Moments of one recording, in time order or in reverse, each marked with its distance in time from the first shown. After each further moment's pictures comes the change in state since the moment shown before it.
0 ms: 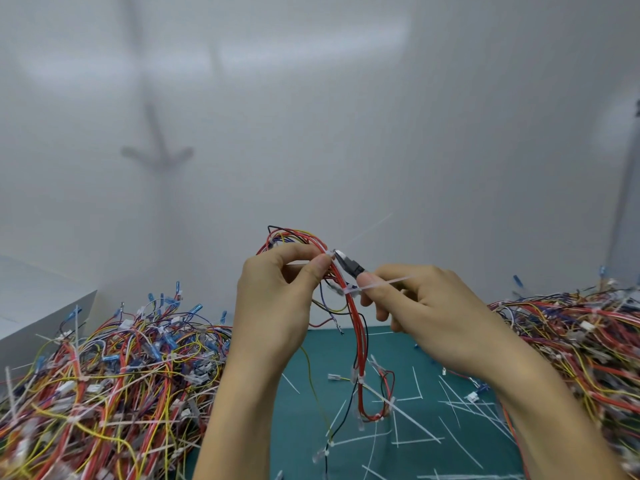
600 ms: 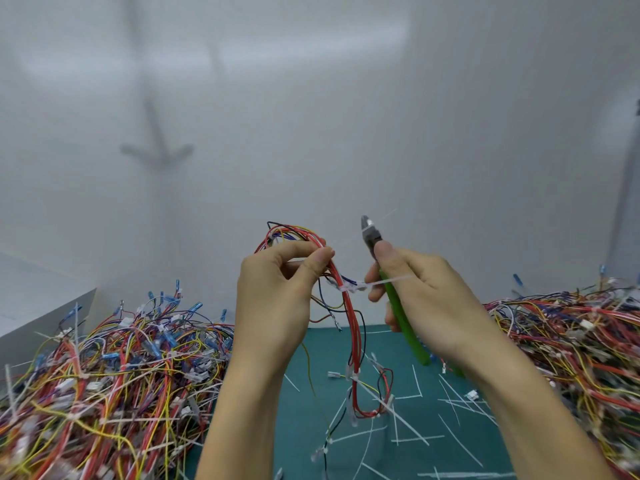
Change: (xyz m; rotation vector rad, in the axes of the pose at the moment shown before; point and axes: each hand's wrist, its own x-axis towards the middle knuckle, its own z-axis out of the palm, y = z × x) left_hand -0.001 0.001 0.002 -0.038 0.039 -0.029; right_hand 0.007 -0.004 0.012 0.273 0.169 0.158
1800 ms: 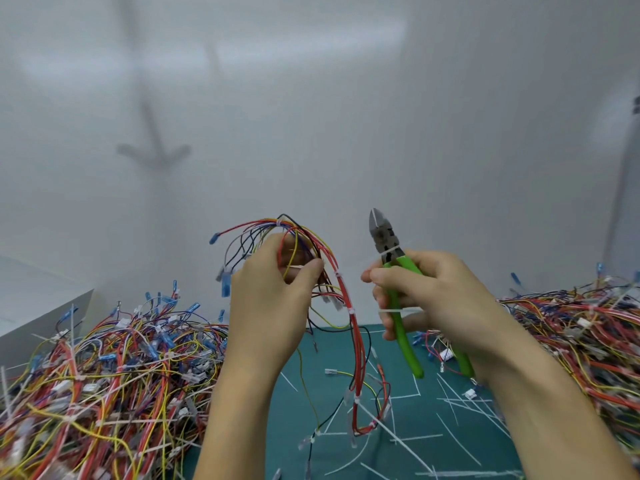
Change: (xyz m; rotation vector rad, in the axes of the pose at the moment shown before) left_hand 0.001 -0.005 -0.003 0.224 -0.003 0.104; right_hand -0.004 -0.003 -0.013 0.361 -0.178 0.085
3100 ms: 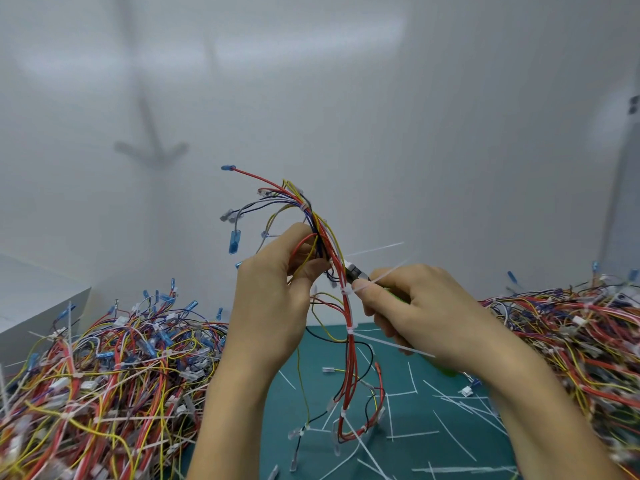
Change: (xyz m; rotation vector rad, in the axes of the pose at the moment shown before) left_hand 0.000 0.001 -0.001 0.023 -0.094 0.274; right_hand 0.000 0.005 0.001 -0.731 -0.018 -0.179
